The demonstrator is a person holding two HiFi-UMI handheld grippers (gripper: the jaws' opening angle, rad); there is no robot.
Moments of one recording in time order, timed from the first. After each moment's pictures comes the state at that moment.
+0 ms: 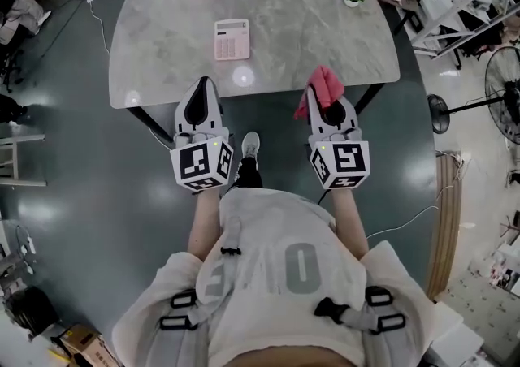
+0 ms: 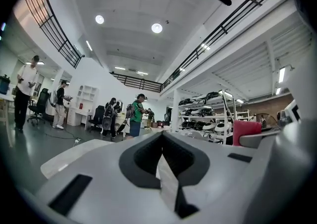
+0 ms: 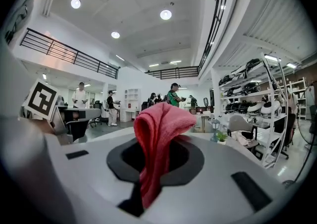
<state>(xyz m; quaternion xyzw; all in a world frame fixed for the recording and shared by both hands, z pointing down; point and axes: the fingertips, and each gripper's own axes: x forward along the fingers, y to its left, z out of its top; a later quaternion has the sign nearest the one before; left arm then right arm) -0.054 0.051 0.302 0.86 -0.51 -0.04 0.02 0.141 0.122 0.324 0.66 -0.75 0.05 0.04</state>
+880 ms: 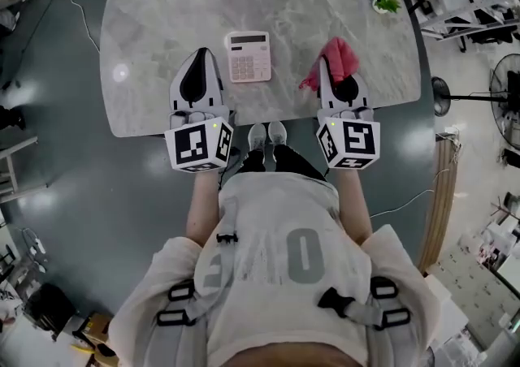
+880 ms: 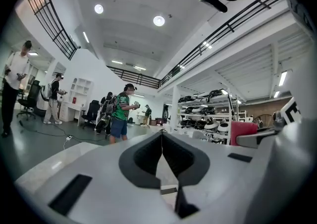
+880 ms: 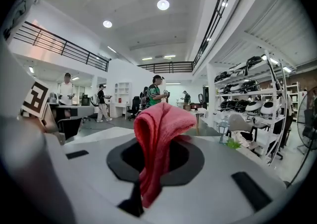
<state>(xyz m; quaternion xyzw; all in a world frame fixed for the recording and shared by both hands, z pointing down) -0.058 -0.174 0.305 0.87 -0.49 -0.03 0.04 0.144 -0.100 0.328 0.70 -0.71 0.07 0.07</state>
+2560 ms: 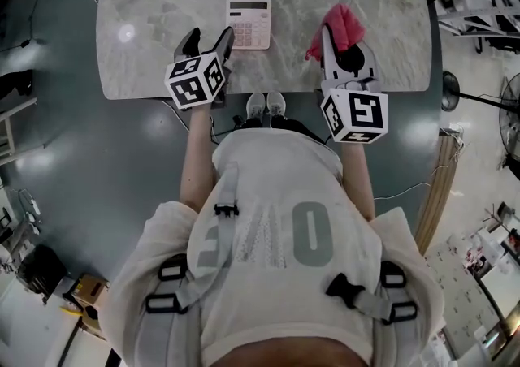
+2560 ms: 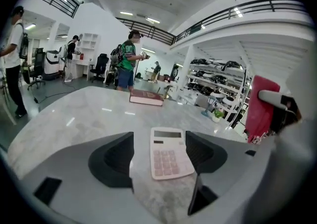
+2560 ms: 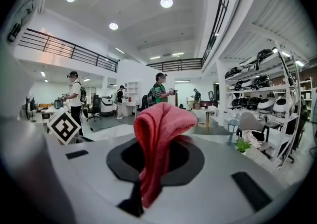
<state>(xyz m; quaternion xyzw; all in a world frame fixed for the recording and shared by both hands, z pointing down) -0.049 -0.189 0.477 0.83 -0.48 0.16 0.26 0.155 -0.108 0.345 0.65 -0.75 0.07 0.08</state>
